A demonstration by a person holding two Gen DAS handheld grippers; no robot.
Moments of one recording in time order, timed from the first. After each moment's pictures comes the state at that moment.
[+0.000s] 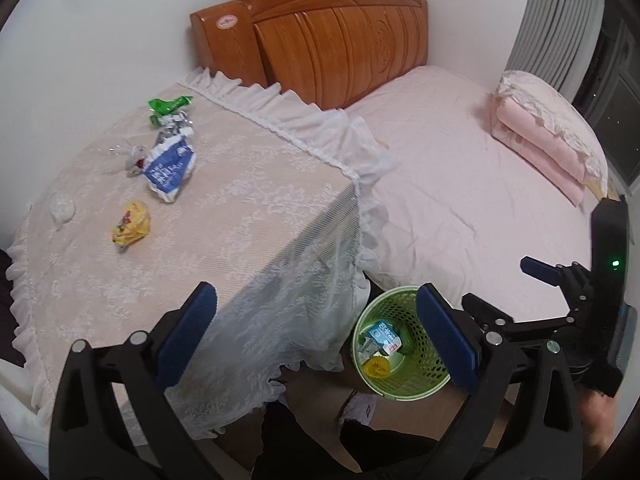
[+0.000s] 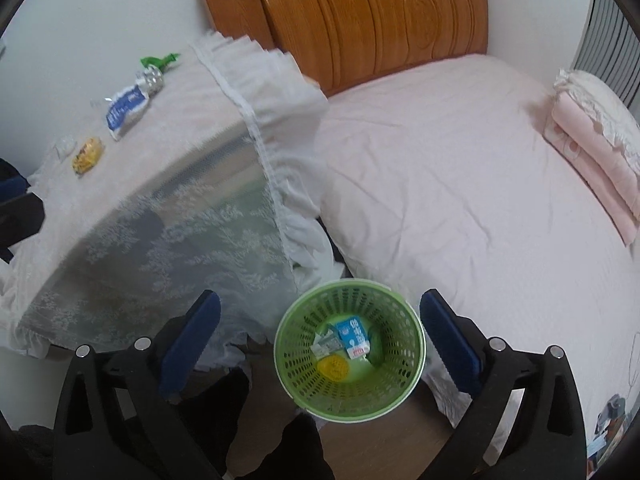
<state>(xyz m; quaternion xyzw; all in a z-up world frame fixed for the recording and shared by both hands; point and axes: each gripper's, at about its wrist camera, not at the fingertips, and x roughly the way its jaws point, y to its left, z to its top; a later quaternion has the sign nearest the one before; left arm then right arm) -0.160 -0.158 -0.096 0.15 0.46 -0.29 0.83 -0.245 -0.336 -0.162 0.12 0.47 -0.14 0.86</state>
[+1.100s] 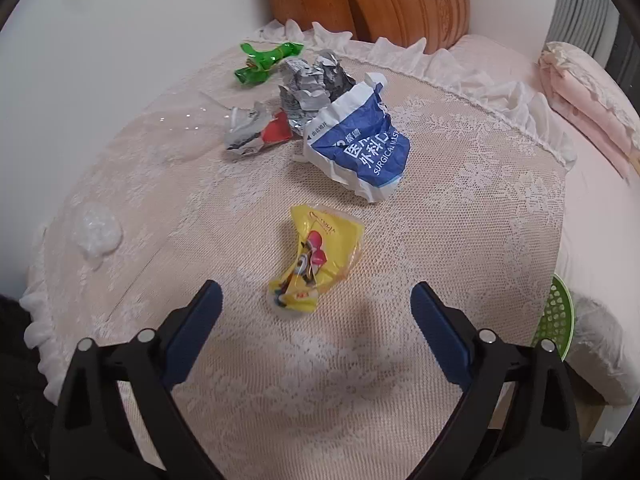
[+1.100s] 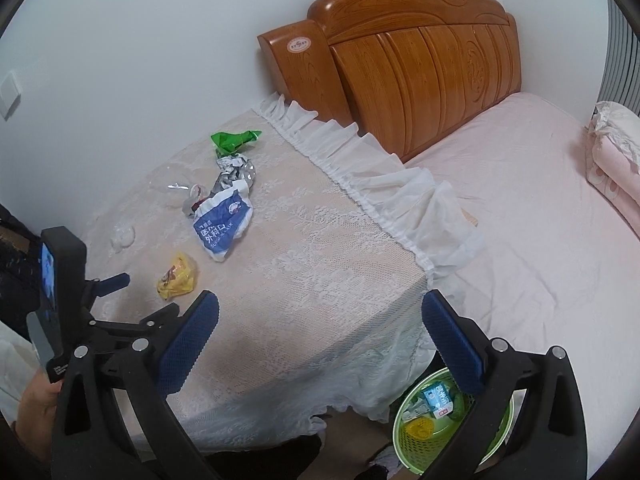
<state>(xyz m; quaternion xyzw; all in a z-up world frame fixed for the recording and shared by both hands) 0.050 -0.047 -0.190 0.23 0.48 -0.27 0.80 -0.088 -0.238 -0.107 0.17 0.43 -0.13 0.88</state>
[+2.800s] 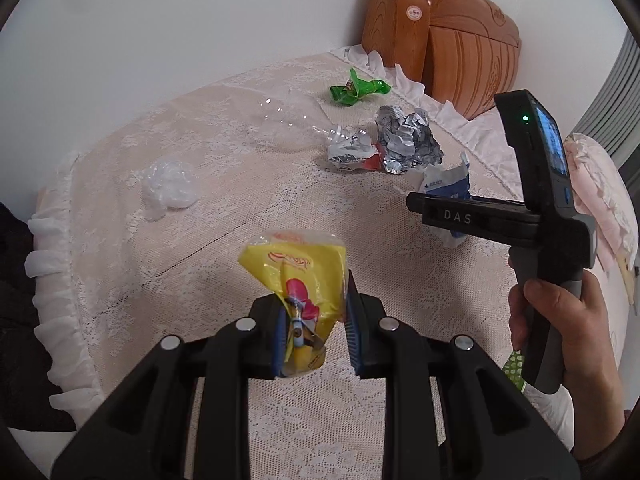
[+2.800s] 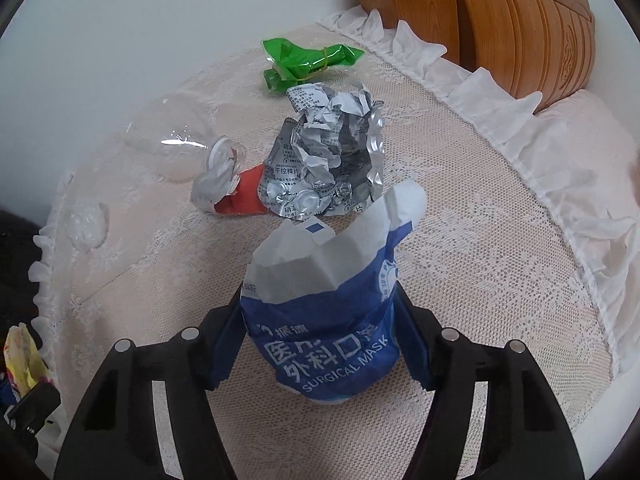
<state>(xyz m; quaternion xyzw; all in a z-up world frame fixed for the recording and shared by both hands) 0.073 0.041 -0.141 0.08 0.50 -0.22 0.83 0.098 -0.165 -0.200 0.14 0.52 -0.05 0.84</state>
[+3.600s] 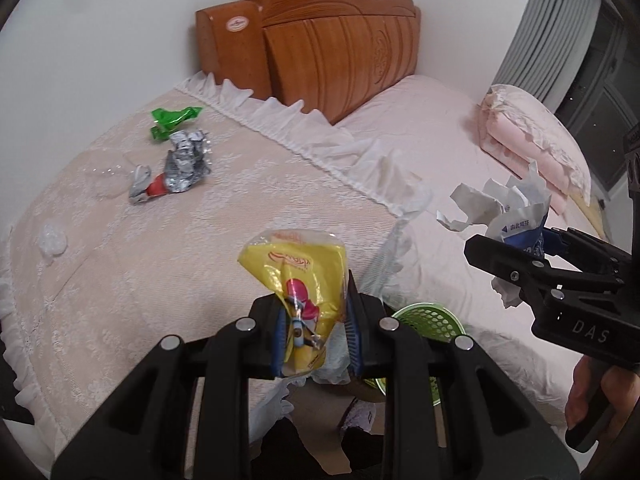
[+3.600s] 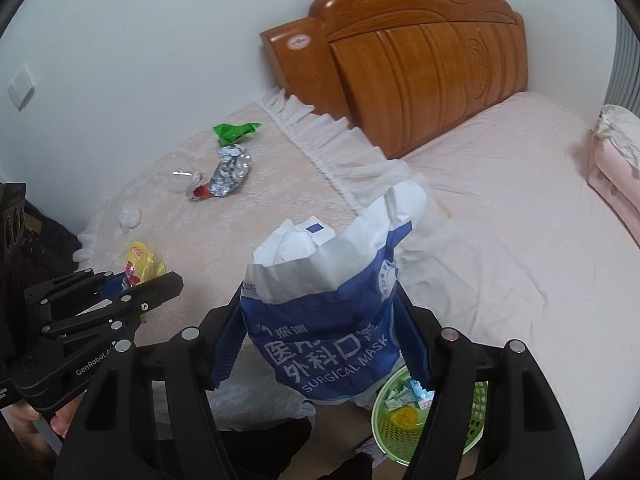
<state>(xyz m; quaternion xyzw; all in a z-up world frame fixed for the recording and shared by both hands) -0.072 -0.134 -0.096 0.13 0.46 -0.35 0.80 -0.147 -0.283 -0.090 0.17 0.44 -0.11 0.88</state>
